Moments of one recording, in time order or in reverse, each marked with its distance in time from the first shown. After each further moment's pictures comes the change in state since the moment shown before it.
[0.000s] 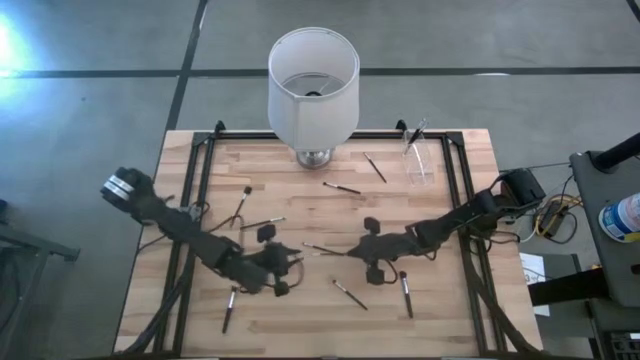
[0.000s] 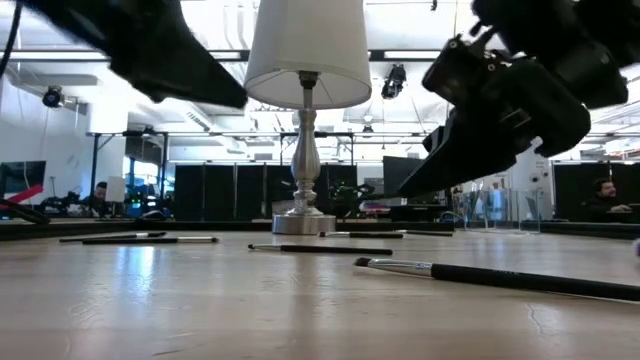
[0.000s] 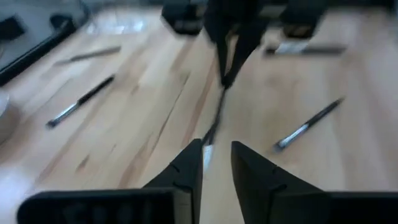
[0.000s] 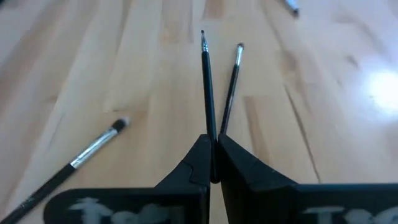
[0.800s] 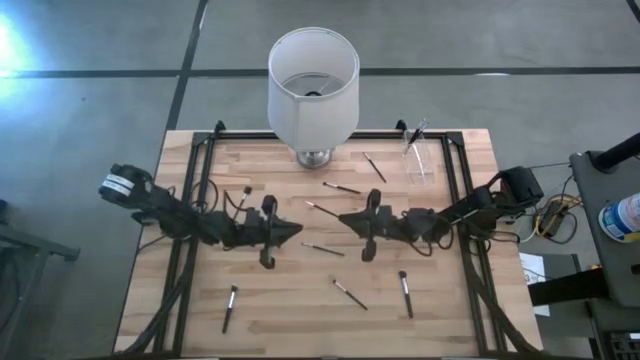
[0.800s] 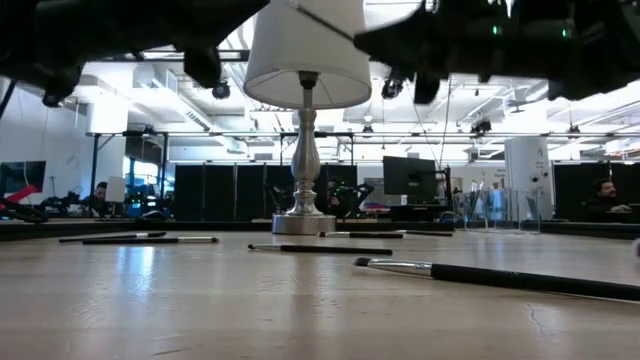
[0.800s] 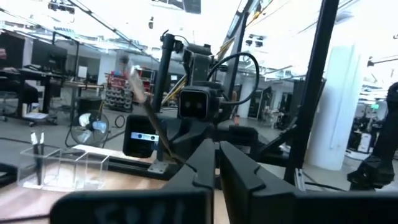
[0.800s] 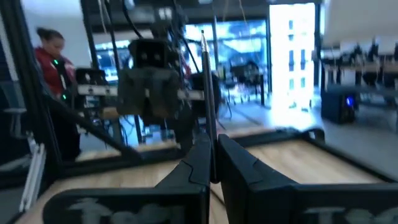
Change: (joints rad) left arm 0.262 -0.020 -0.362 1.284 0.405 0.331; right arm -0.098 0.004 -0.064 0.851 0.123 -0.183
